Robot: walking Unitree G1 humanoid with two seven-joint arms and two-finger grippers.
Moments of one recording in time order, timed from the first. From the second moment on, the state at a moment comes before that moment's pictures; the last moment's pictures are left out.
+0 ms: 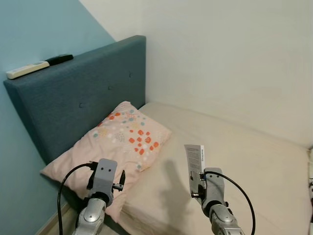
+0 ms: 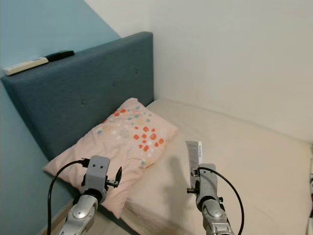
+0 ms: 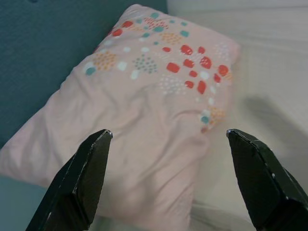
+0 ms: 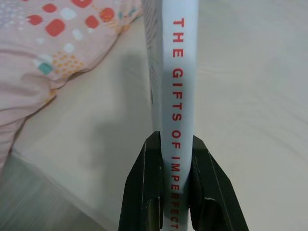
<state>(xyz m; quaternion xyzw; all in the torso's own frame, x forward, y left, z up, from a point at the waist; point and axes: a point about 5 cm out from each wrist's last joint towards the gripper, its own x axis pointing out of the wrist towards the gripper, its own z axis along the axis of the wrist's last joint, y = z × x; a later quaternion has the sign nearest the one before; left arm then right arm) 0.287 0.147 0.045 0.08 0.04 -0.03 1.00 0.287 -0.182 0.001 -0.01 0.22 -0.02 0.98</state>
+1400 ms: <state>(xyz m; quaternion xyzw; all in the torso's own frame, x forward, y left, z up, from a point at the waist) 0.283 0.138 0.045 0.05 0.04 -0.07 1.00 0.297 -0.172 0.010 -0.04 0.21 0.03 0.98</state>
